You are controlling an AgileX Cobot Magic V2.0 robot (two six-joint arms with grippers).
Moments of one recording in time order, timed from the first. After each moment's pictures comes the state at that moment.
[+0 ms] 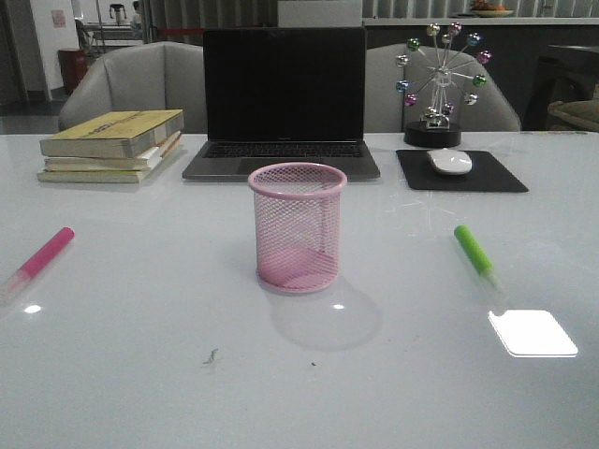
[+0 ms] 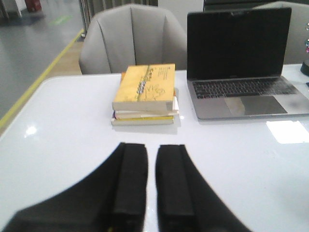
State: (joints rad) left arm -0.07 0.76 -0.54 -0.16 0.07 0.15; right arm 0.03 0.69 -0.58 0.05 0.23 0.06
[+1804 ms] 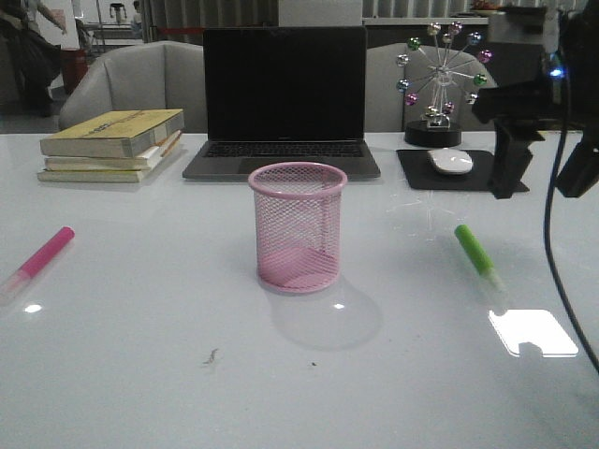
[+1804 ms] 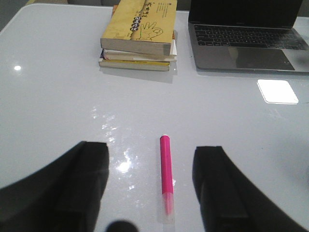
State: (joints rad) left arm -0.07 0.93 -0.54 -0.23 0.09 0.15; right arm 0.13 1.75 -1.26 0.11 0.76 0.01
